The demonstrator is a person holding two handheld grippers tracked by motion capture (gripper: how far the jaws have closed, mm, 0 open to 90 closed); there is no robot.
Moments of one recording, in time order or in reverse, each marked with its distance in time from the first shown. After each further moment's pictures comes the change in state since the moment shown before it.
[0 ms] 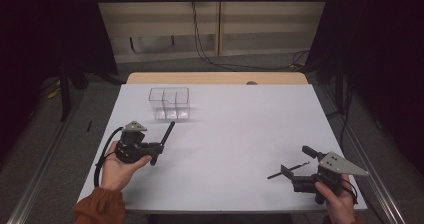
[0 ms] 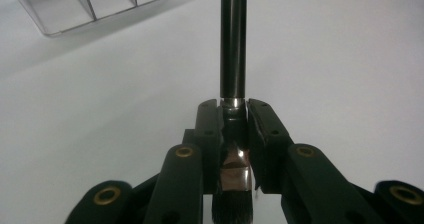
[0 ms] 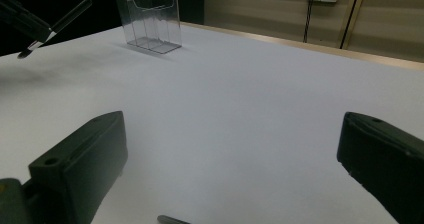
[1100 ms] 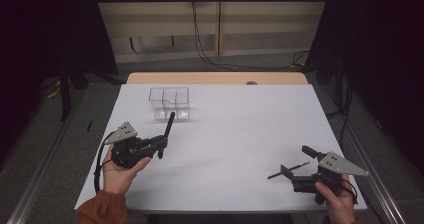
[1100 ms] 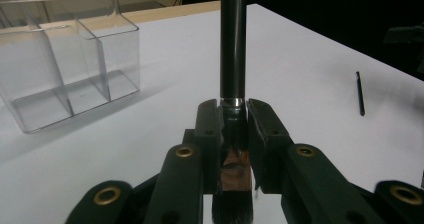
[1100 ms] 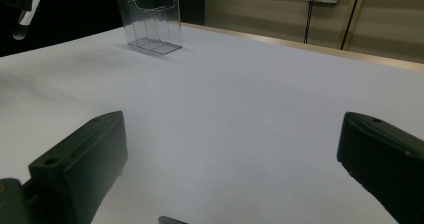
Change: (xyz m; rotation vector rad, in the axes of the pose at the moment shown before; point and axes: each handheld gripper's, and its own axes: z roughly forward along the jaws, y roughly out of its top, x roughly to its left) left arm -0.016 -0.007 -0.016 -0.330 -0.122 0.079; right arm 0.000 0.000 0.000 -0.002 0.002 -0.002
